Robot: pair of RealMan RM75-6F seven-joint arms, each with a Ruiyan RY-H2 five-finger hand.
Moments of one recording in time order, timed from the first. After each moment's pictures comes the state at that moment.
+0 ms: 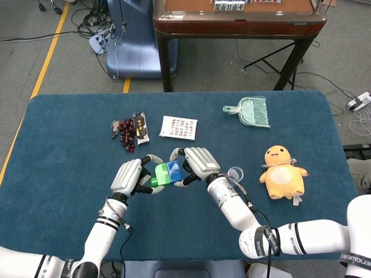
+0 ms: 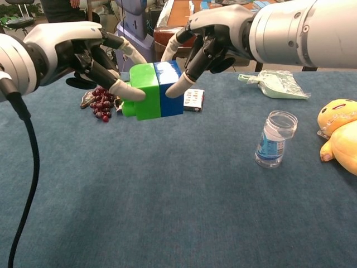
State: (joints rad) left arm -0.79 -1.51 -0.32 -2.13 0.66 1.37 0.43; right arm 1.06 -1.40 0.33 -1.98 -0.46 1.07 -0.38
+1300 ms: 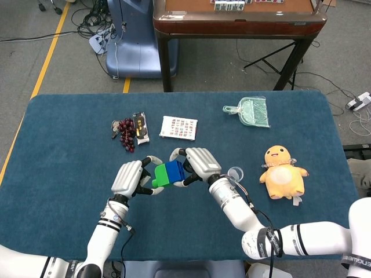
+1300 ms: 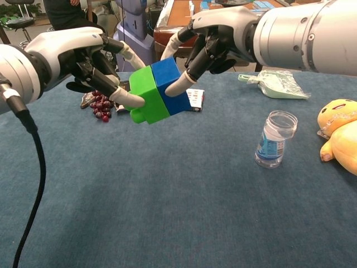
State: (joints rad) left arm -0.77 -1.56 -0.30 -2.09 0.73 1.40 0.48; right arm 1.02 -1.41 0.32 -1.97 -0.54 1.05 -0.31
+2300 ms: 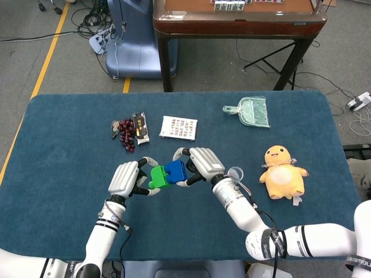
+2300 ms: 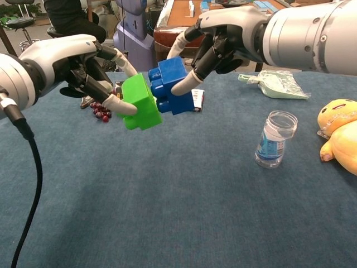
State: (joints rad) left arm -0.74 -1.56 -0.29 -2.06 0.74 1.39 0.49; right arm 0.99 -1.39 0.32 -1.98 -0.58 1.05 -0.28
